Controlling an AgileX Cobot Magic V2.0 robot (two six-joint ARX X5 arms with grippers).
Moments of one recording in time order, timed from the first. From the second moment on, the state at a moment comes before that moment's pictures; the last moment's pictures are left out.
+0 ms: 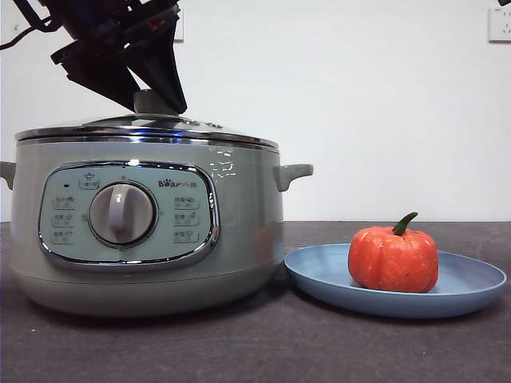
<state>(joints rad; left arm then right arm) -0.50 1.36 1.13 -0.51 0.08 0.04 0.50 0.85 1.00 -0.60 0.16 0.11</state>
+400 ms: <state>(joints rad) -0.50 1.34 1.13 -0.50 -0.02 0.04 0.50 0.85 1.00 -0.60 0.16 0.11</state>
